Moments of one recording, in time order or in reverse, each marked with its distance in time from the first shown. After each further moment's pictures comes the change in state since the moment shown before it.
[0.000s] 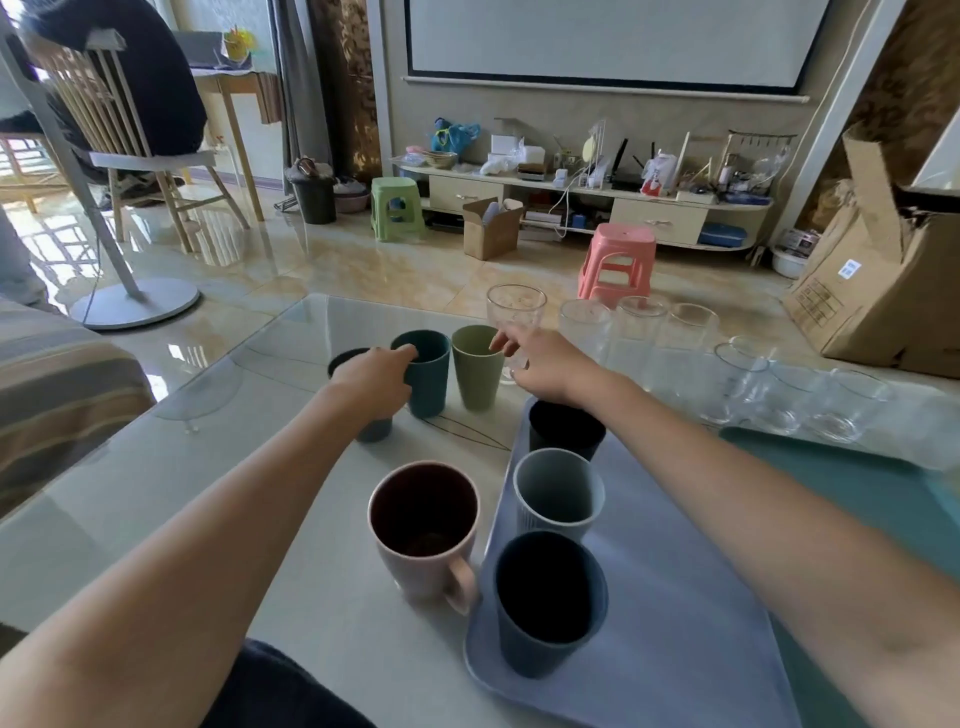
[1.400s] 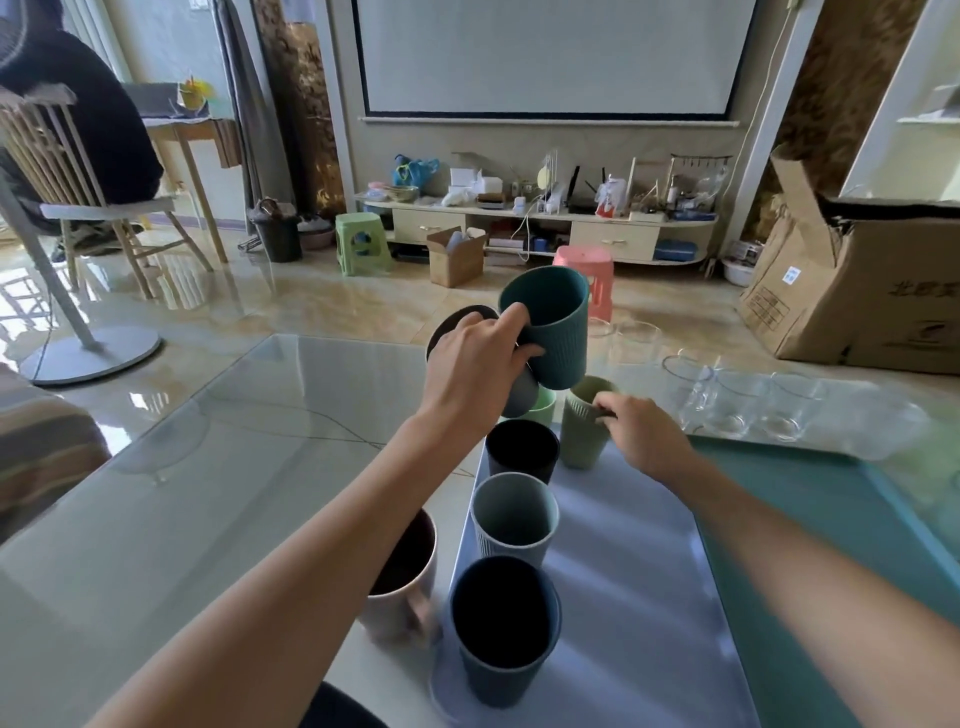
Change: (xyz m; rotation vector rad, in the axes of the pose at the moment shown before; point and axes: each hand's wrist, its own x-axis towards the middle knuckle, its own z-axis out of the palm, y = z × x) left_hand -0.045 0.151 -0.052 -0.288 0.668 0.382; right_hand -0.084 0.122 -0.014 -0.185 0.279 0.226
